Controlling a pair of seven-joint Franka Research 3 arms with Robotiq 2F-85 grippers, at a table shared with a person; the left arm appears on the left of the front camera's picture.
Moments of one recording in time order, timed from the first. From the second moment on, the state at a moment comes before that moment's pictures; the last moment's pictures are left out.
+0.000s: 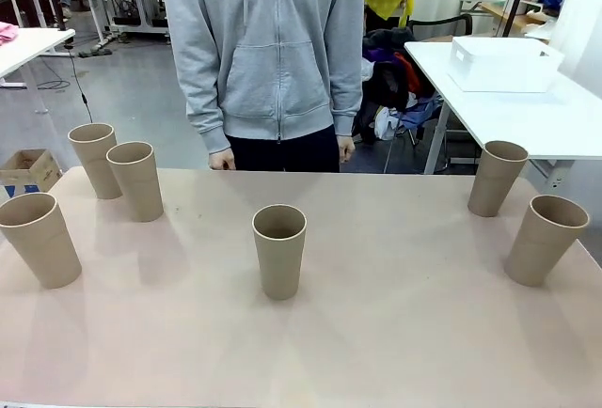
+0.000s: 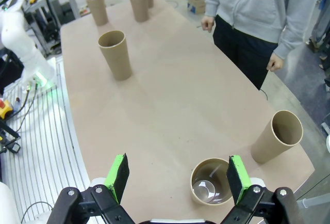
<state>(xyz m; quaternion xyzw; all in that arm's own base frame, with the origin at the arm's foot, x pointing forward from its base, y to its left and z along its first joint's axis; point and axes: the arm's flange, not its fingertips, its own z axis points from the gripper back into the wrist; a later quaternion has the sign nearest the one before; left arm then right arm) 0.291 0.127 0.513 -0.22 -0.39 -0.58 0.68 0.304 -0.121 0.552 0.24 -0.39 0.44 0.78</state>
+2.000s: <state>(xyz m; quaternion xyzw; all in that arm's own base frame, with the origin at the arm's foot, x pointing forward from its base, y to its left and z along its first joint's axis) 0.323 0.295 0.360 -0.35 -0.51 -0.51 0.60 0.349 -0.251 0.337 0.40 -0.46 0.46 0.65</state>
